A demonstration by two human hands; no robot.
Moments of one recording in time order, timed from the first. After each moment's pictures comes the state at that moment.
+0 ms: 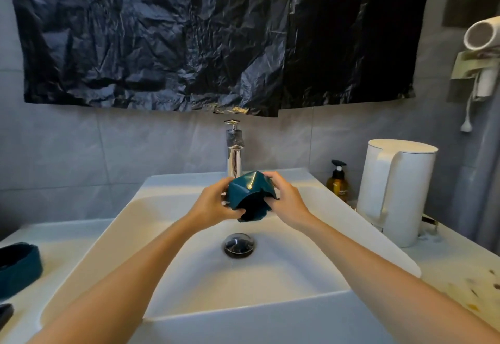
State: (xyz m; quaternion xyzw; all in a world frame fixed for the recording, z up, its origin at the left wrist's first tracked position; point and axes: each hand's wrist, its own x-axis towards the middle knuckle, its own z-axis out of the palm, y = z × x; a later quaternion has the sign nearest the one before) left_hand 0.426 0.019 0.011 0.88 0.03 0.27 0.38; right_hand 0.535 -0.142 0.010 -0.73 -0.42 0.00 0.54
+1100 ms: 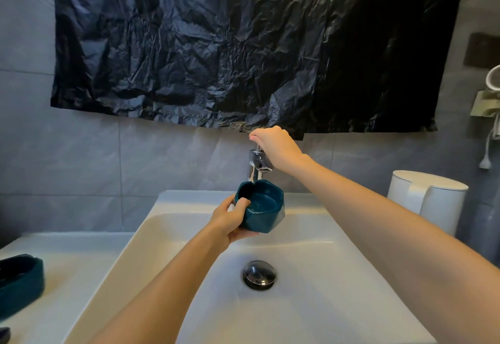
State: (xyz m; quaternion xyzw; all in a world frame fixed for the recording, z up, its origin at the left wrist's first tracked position) left_hand 0.423 0.019 0.034 0.58 0.22 0.20 0.76; right_hand 0.557 -0.038 0.154 -0.79 -0.51 -0.34 0.08
